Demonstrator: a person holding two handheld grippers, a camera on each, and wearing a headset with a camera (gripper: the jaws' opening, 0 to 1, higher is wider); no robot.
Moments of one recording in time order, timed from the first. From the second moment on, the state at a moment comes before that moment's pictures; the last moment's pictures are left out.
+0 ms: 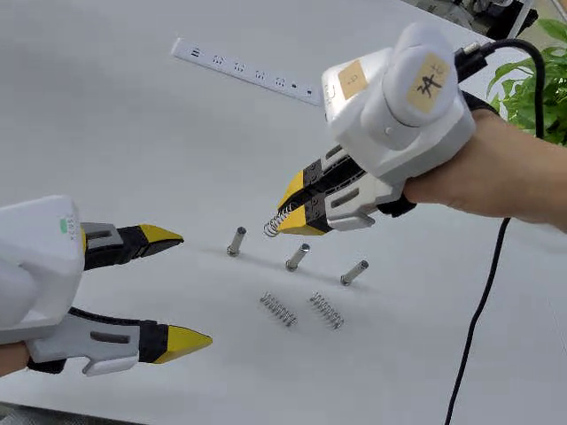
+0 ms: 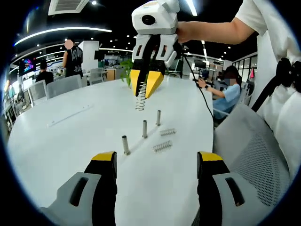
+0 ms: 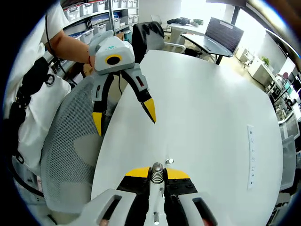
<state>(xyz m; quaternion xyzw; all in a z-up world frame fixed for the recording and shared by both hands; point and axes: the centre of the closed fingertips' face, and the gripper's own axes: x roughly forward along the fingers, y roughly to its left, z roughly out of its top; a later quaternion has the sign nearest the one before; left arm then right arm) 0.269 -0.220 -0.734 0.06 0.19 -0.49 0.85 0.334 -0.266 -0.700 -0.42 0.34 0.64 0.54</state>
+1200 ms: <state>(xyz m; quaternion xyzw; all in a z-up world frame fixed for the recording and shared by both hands) 0.280 -0.215 -0.744 0.02 0.18 -0.48 0.86 0.365 -0.251 -0.759 -0.45 0.37 0.64 0.50</state>
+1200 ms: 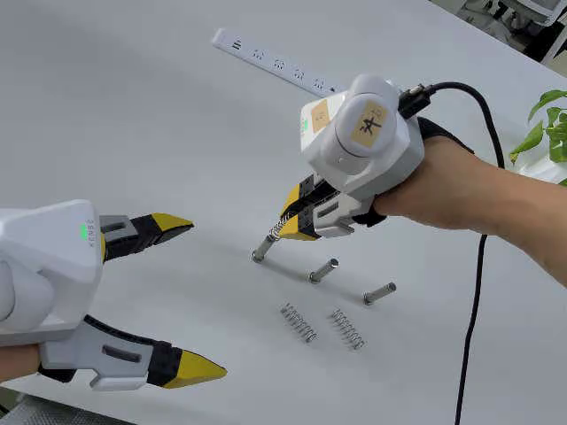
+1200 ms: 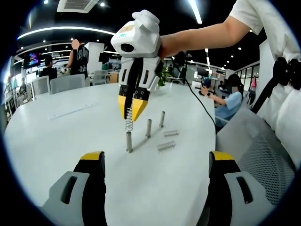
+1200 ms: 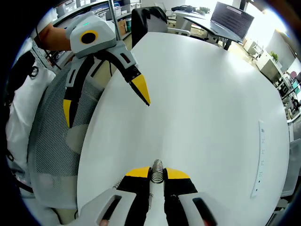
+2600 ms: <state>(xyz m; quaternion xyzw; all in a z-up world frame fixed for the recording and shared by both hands) 0.279 -0.218 -0.751 0.00 0.18 -0.48 0.86 0.356 -0.252 -0.790 -0.47 0.38 0.64 0.47</state>
